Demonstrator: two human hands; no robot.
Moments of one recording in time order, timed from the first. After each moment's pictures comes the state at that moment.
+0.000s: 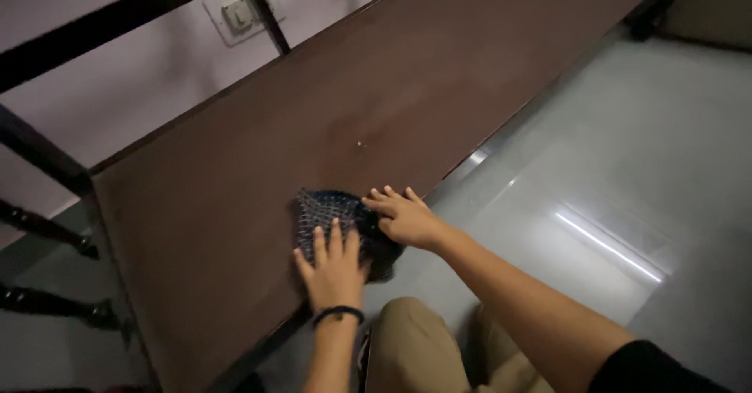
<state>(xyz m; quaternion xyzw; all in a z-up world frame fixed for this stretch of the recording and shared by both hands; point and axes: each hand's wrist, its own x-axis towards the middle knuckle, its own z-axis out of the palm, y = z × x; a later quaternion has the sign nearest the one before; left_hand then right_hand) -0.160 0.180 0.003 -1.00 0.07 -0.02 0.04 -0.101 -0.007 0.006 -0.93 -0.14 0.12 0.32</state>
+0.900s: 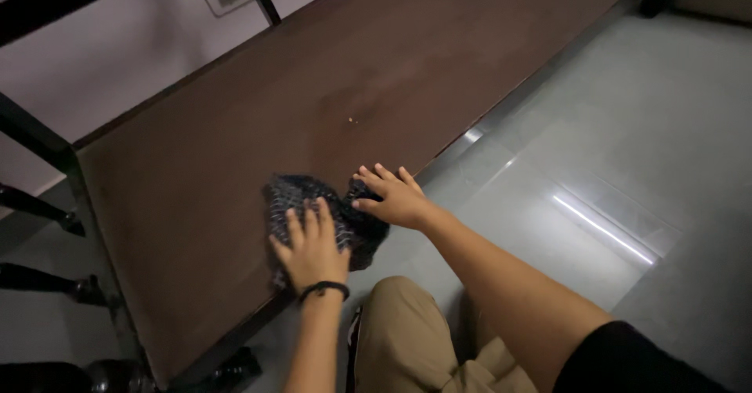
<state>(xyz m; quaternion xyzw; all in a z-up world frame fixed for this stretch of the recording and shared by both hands) -0.168 0.176 0.033 -1.00 0.00 0.04 0.02 -0.101 -0.006 -0.003 -0.94 -0.11 0.11 0.31</state>
